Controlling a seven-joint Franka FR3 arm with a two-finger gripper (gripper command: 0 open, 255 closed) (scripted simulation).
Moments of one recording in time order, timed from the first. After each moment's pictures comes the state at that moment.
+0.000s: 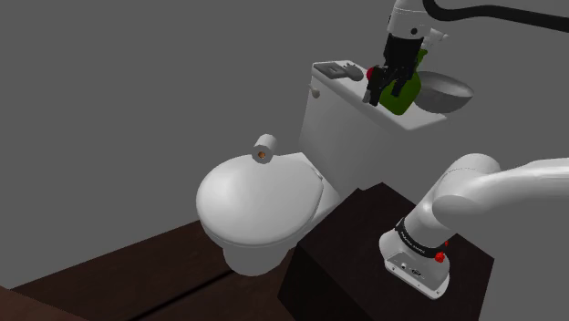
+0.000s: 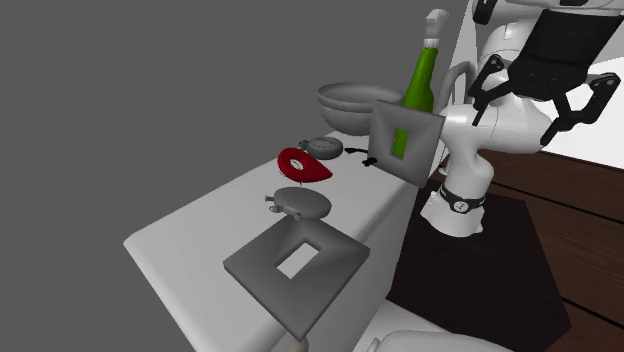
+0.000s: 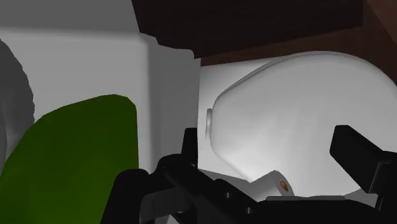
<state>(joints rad) 0.02 -0.78 -0.03 -2.36 -0.10 1.49 0.17</state>
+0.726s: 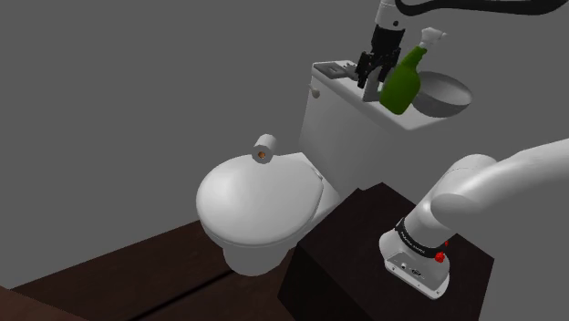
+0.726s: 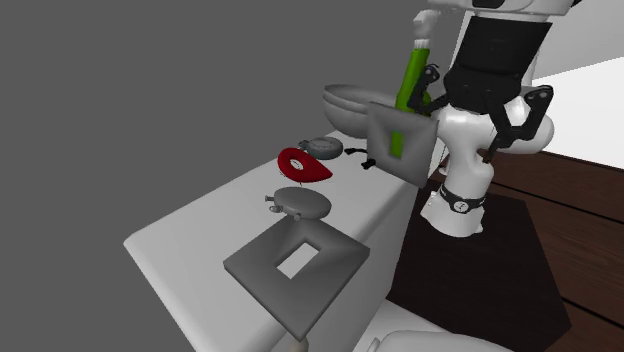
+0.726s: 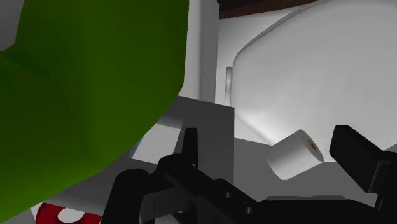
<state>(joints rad) -0.02 -0.55 -0.16 -2.23 -0.17 1.67 0.06</state>
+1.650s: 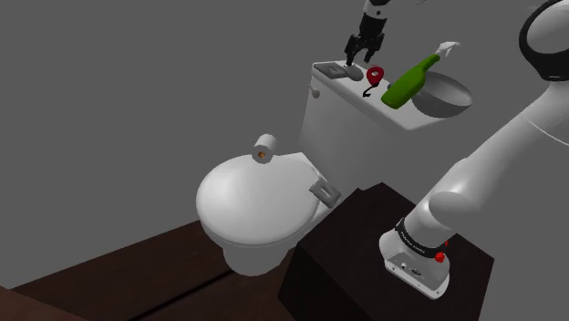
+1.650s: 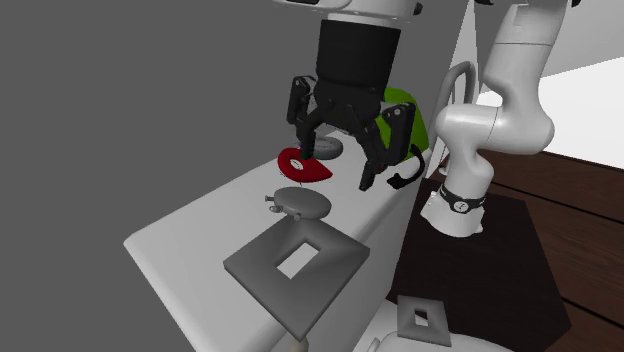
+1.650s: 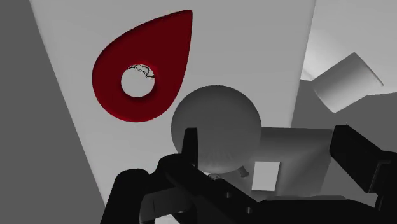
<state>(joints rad) -0.06 -0.11 -0.35 -1.86 -0.10 1.86 -0.15</state>
